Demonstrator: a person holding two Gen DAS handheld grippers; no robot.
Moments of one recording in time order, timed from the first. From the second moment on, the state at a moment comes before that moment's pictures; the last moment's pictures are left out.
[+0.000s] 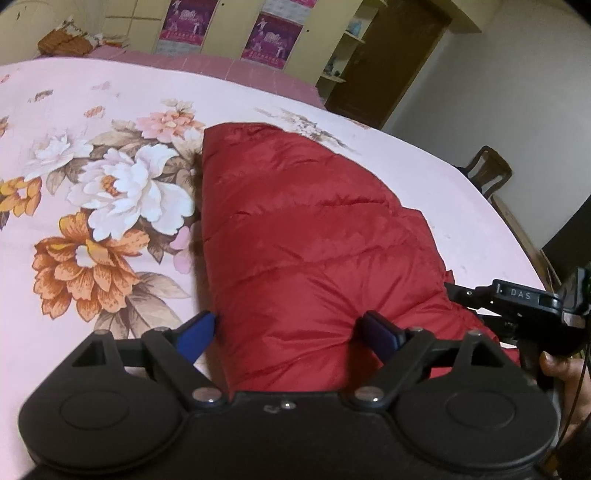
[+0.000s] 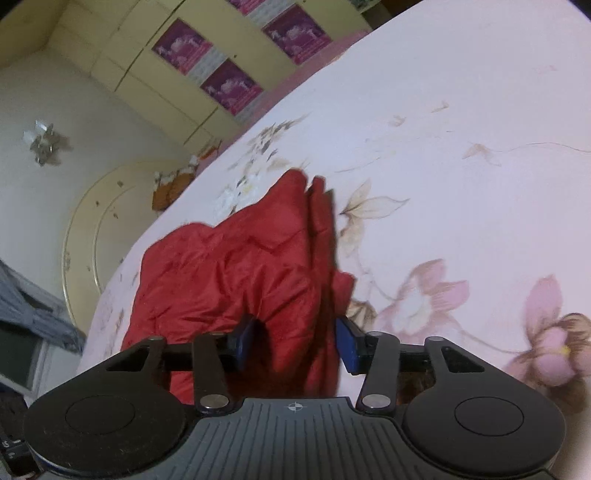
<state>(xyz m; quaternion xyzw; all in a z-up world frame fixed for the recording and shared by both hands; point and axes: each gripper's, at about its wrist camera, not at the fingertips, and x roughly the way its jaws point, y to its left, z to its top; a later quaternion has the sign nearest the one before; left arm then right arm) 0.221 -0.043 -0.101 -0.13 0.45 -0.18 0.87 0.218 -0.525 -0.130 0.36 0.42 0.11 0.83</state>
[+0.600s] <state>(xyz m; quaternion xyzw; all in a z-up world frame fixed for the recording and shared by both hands) 0.258 -0.023 -0.135 -0.27 0.48 -0.21 0.81 0.245 -0.548 -0.146 0.41 0.45 0.19 0.77</state>
